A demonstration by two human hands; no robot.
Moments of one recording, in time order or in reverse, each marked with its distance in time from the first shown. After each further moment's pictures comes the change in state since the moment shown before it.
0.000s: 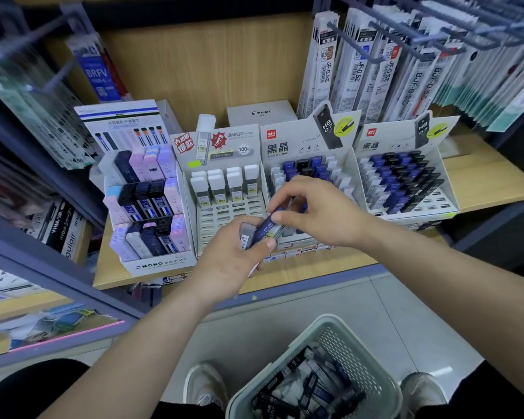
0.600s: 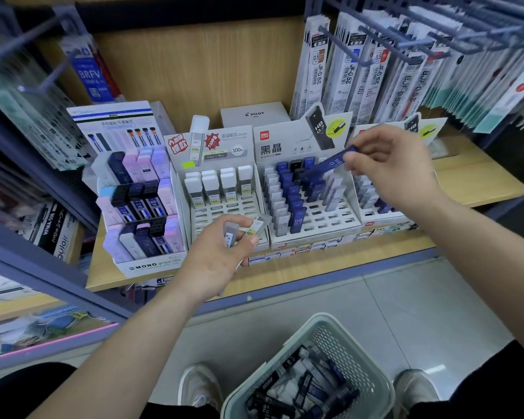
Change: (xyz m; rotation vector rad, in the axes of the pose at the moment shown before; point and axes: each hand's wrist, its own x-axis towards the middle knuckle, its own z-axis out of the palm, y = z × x) left_hand -0.002 -0.001 -0.009 0.100 0.072 -0.043; right_hand -0.020 0.030 -0.077 0.168 0.567 0.140
